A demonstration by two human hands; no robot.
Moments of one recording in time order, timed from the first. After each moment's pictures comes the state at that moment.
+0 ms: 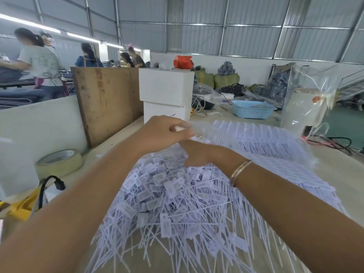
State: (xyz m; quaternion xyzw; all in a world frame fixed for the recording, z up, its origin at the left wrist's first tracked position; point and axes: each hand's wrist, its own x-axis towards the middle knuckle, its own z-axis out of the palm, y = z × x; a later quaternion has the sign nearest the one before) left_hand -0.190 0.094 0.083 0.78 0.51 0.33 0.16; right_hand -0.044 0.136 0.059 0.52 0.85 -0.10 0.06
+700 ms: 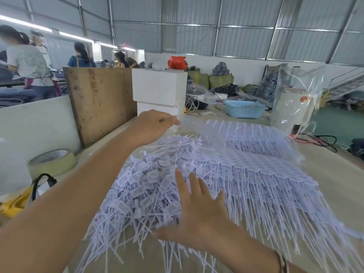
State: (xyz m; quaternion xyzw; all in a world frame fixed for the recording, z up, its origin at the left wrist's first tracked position) left_hand -0.184 0.095 0.093 0.76 0.55 0.32 0.14; right_hand -0.025 0.005 -0.017 0.58 0.81 -0.08 0.00
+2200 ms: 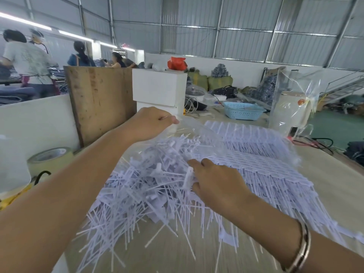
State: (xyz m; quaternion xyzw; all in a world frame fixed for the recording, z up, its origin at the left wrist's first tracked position) left_hand -0.193 0.100 0.097 0.78 0.53 0.33 0.11; right_hand 0.000 0.016 0.036 0.53 0.83 0.14 -0.08
